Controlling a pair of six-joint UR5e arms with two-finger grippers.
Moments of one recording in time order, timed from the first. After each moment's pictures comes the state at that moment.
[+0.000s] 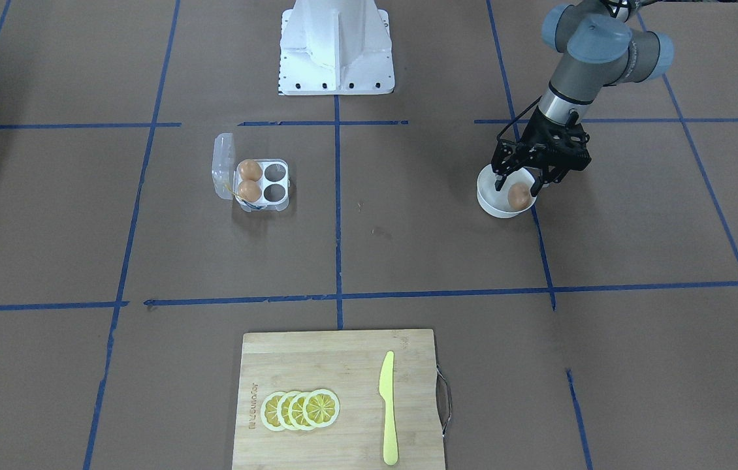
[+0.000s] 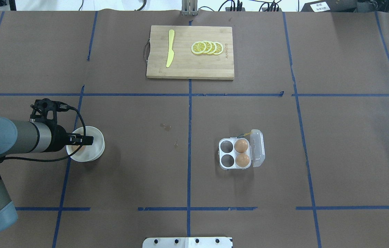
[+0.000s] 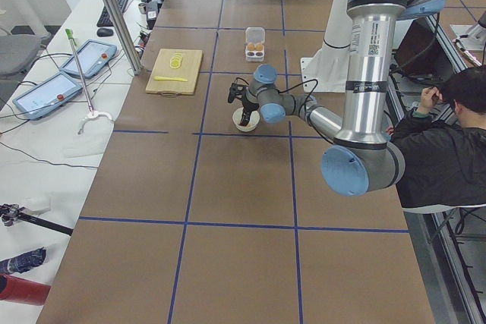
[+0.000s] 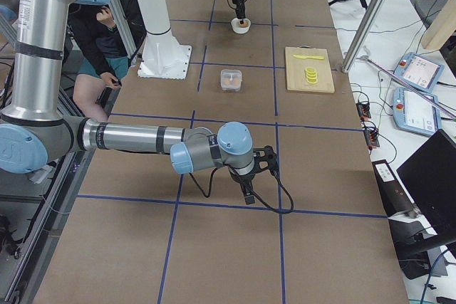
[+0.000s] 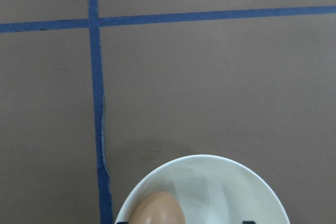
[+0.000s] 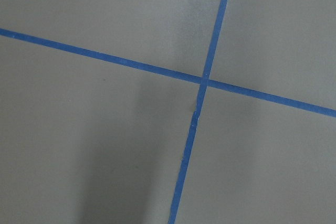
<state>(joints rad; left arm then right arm) -0.56 -1.62 -1.87 -2.19 -1.75 -1.10 1.52 -1.76 1.73 -1.26 2.34 -0.01</state>
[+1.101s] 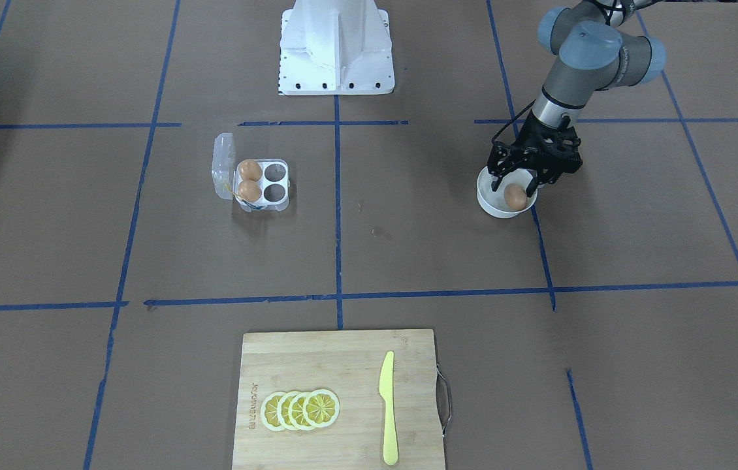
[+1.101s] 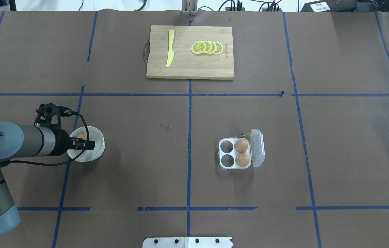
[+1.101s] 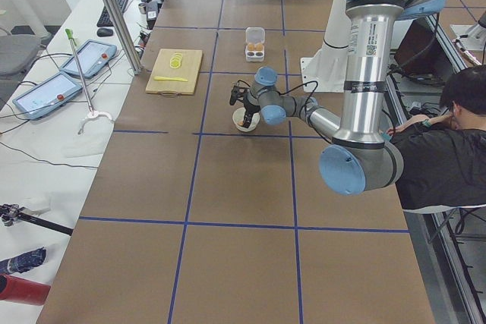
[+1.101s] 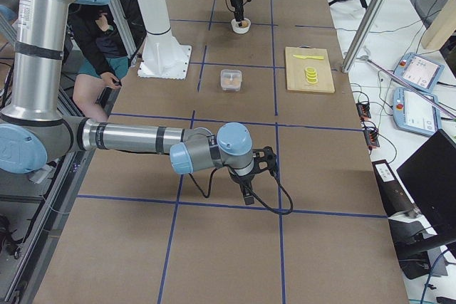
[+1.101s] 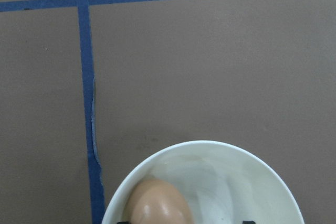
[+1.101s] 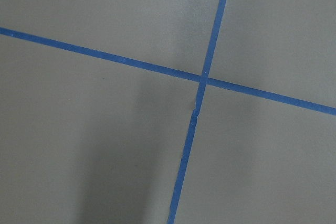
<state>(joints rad) -0.54 -1.62 -1.86 -2.19 -1.74 -1.09 1.52 -1.76 1.72 -1.26 2.34 -0.01</state>
